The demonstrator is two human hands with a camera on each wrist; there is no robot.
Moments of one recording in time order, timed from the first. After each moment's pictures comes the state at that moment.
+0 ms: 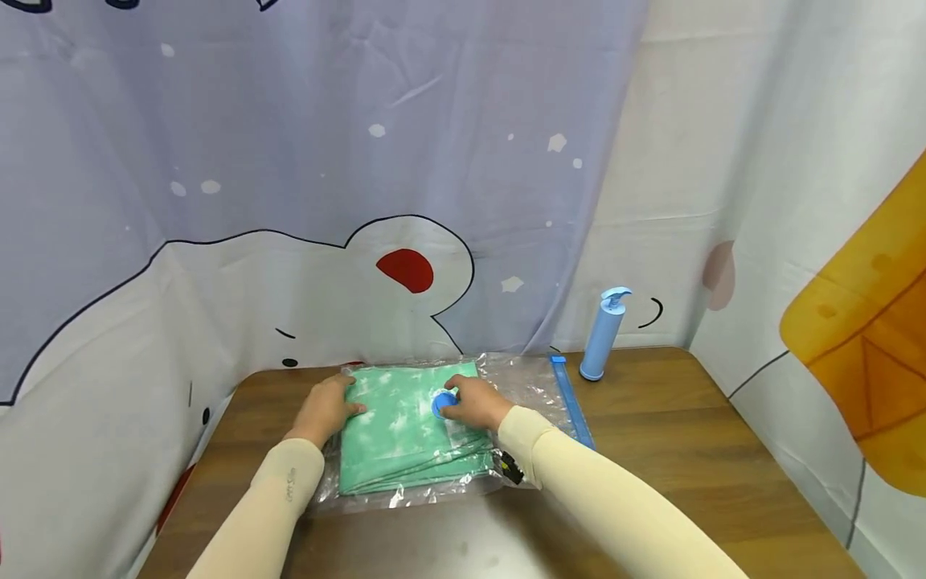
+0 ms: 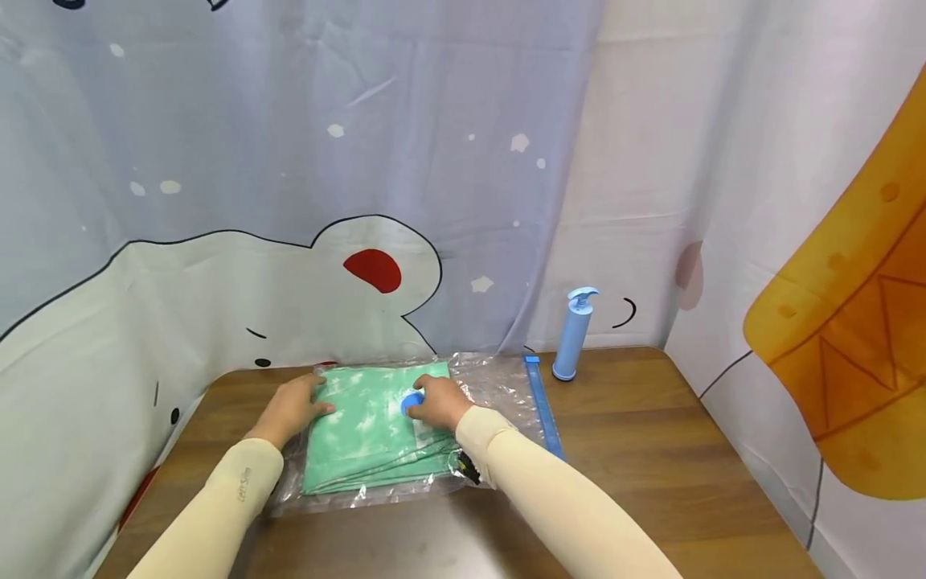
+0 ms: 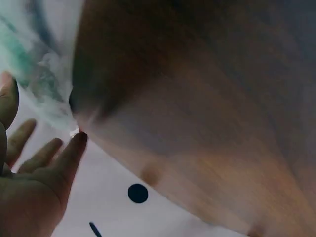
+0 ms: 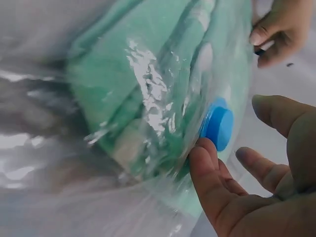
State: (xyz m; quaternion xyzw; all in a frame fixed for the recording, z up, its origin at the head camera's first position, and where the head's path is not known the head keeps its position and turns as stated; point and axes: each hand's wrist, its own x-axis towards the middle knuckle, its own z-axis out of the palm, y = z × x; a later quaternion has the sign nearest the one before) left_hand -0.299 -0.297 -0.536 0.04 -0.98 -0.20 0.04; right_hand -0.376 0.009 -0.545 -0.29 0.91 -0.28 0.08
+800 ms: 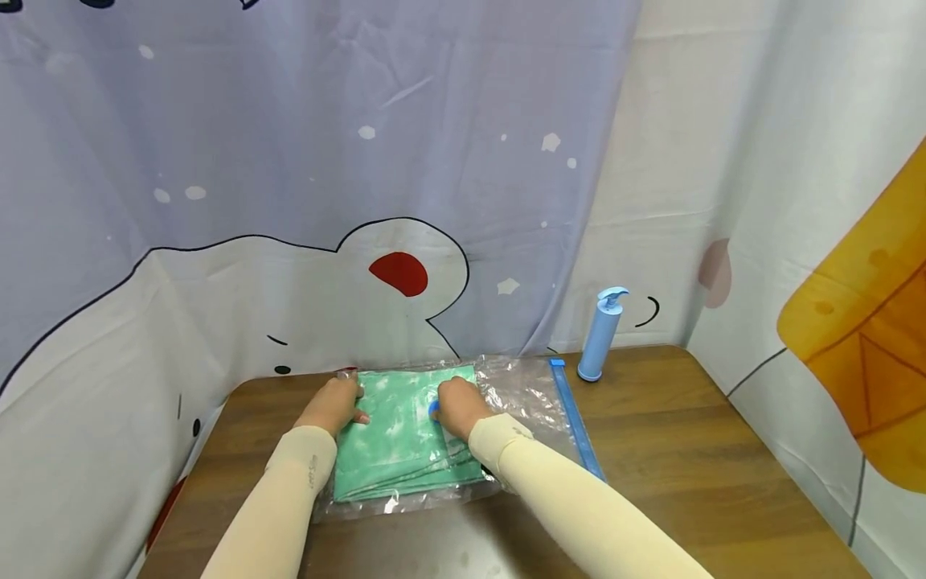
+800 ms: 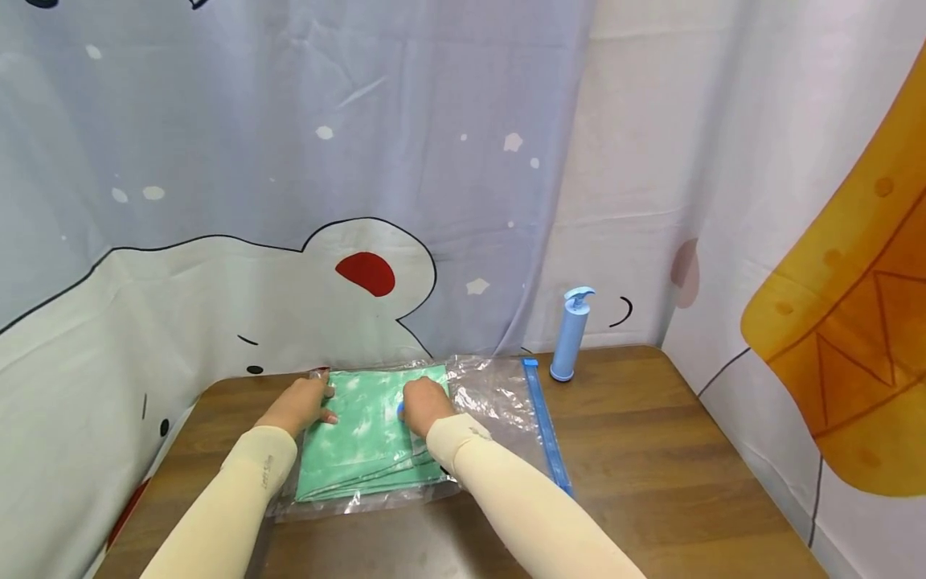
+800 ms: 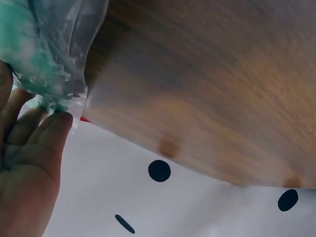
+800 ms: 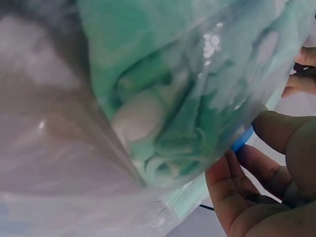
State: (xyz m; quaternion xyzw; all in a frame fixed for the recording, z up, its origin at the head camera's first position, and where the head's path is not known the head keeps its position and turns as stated) left_hand -0.329 -0.286 -0.526 0.00 -0.99 -0.11 -0.03; right_hand -0.429 -0.035 -0.620 -0.29 0.94 -0.09 -0.11
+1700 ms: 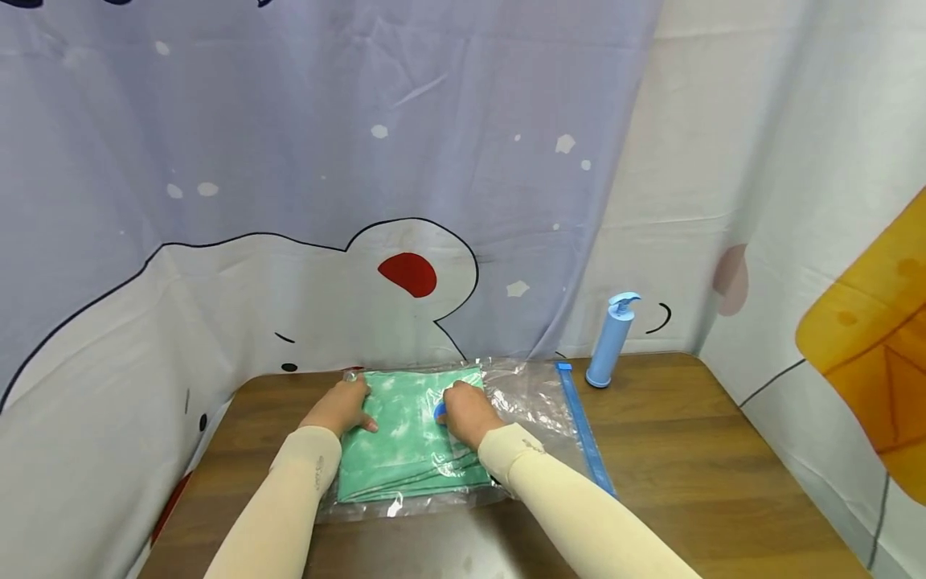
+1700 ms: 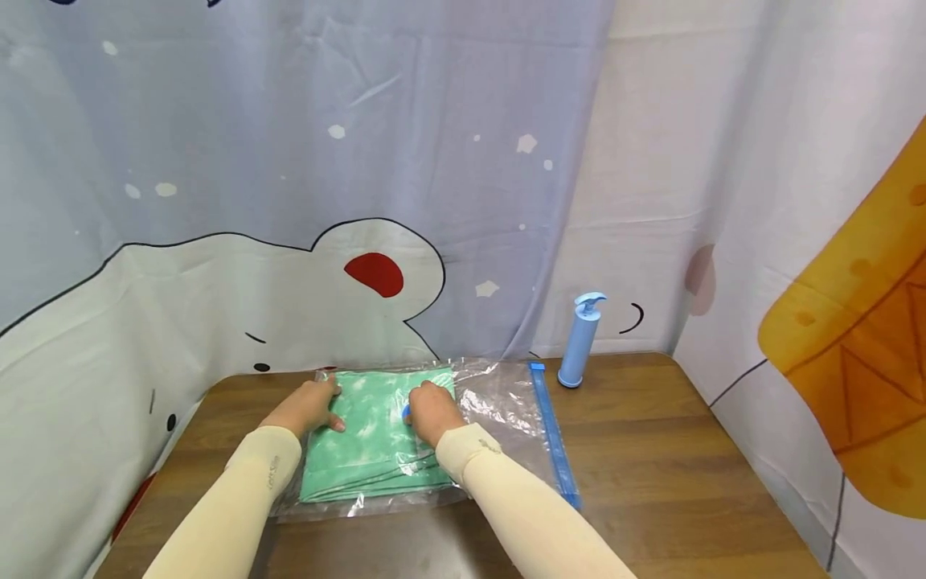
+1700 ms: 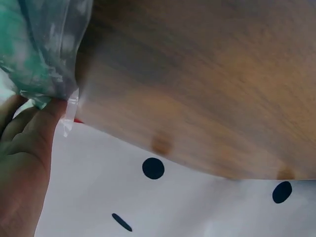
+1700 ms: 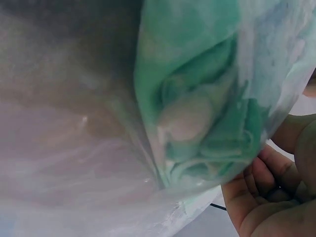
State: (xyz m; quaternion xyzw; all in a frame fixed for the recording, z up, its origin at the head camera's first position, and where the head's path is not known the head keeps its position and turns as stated) left_hand -0.327 -0.283 -0.523 0.00 -0.99 -0.13 -0.06; right_hand -0.426 -0.027 -0.627 -0.34 0.92 -0.08 -0.17
